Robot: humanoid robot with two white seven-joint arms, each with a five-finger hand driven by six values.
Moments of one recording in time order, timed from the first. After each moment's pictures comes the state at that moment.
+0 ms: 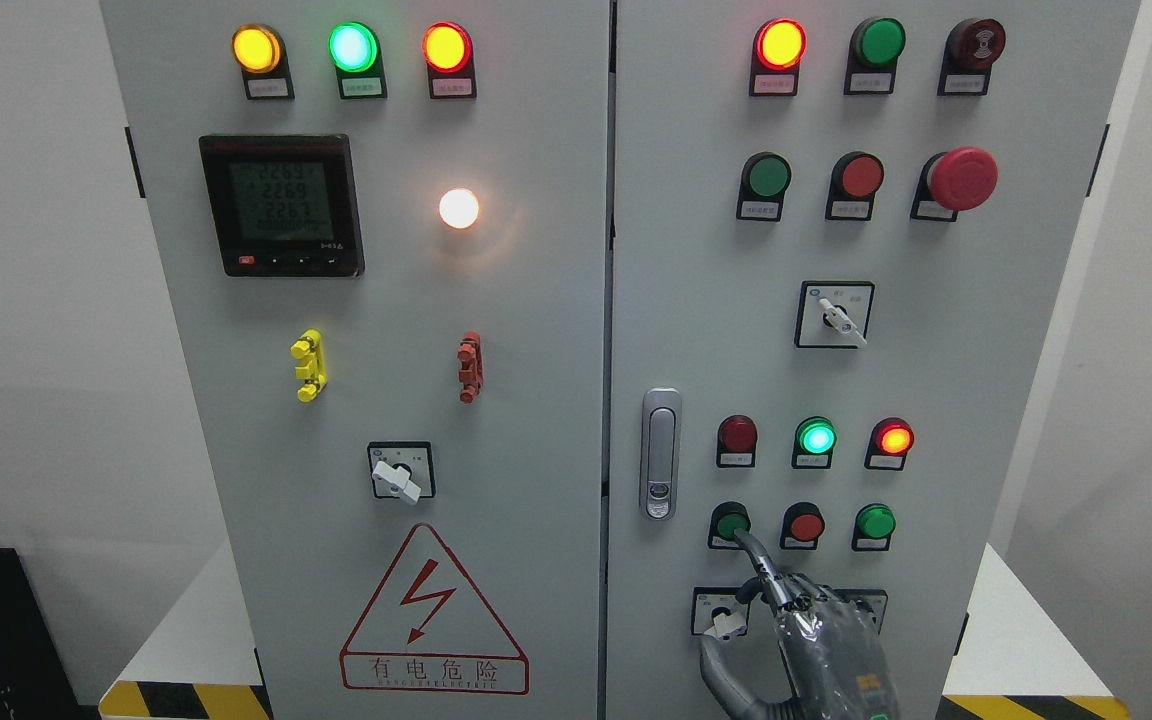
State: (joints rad) left arm 0.05 -0.10 -0.16 -0.07 0.12 -0.03 -0.02; right arm -0.21 0.13 -0.03 -1.64 1.15 -0.34 -0.11
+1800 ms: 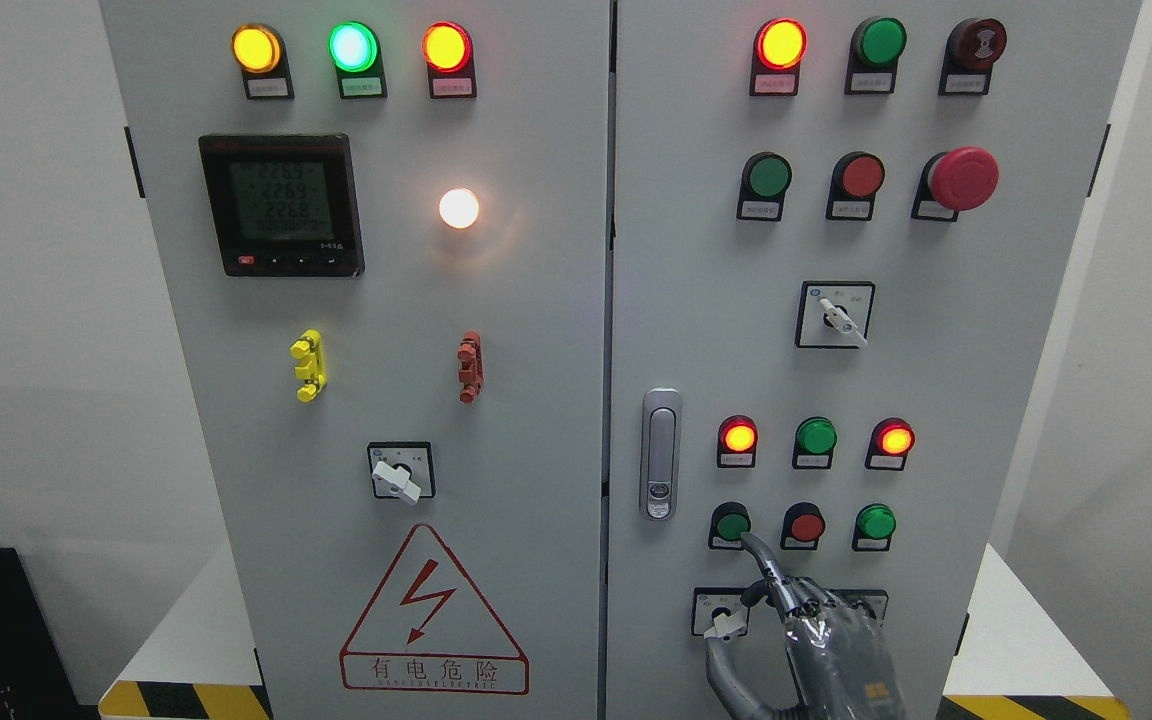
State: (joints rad) left arm 0.05 -0.10 -0.16 -0.07 0.12 -0.03 -0.02; right arm -0.17 0.13 -0.03 -1.69 1.12 -0.35 -0.12
